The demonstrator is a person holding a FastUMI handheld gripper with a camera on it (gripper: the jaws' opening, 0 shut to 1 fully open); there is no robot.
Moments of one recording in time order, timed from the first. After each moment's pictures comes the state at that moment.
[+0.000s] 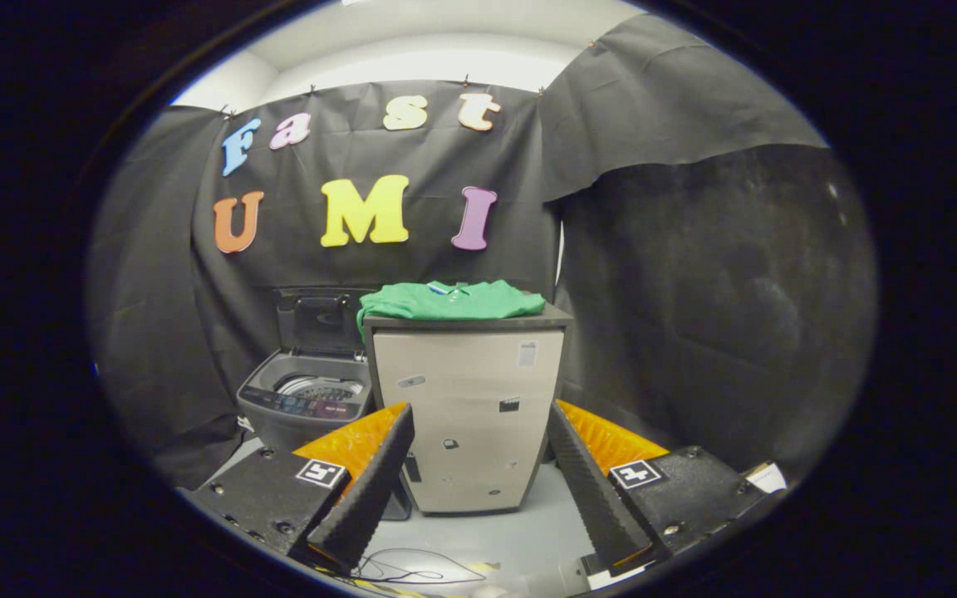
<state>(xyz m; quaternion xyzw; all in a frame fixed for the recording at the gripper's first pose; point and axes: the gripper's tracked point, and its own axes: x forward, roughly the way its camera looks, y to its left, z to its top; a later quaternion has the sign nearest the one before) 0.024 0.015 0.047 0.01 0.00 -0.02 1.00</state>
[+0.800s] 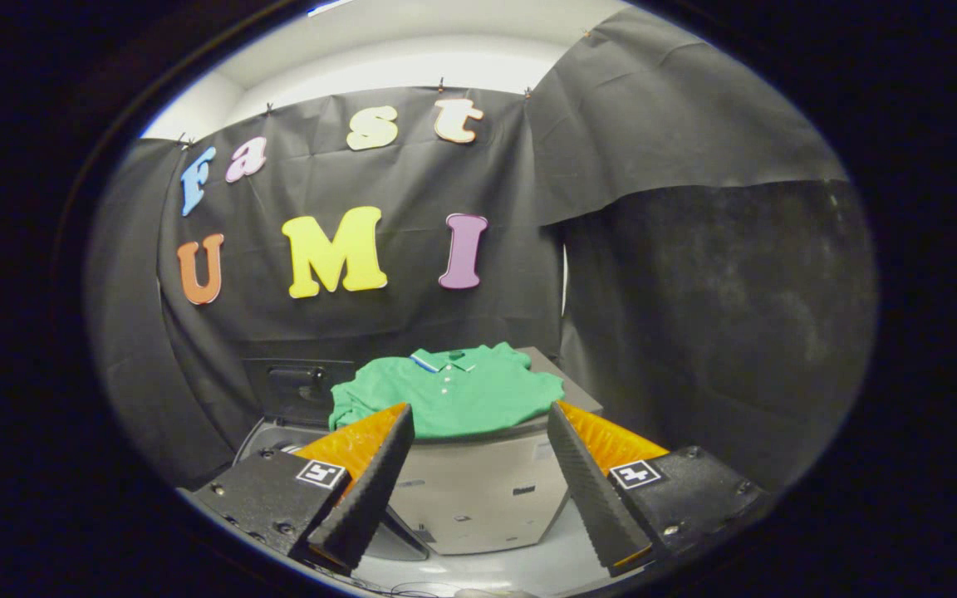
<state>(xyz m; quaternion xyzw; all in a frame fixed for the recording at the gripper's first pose) 0.185 0.023 0.195 0.04 -0.01 -0.02 1.00</state>
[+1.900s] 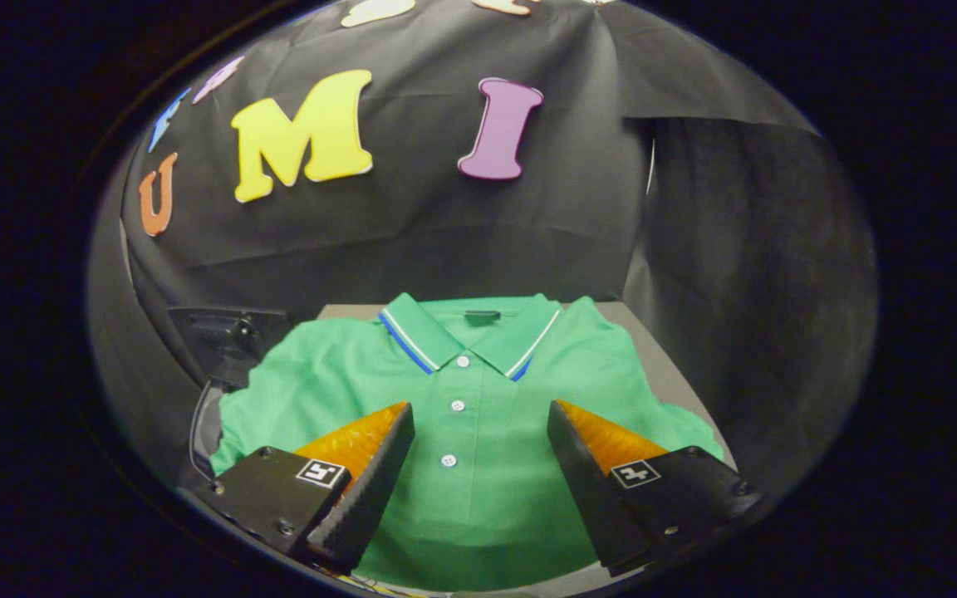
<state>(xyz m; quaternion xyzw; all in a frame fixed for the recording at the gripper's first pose) 0.468 0.060 0.143 -0.02 0.20 0.00 0.98</state>
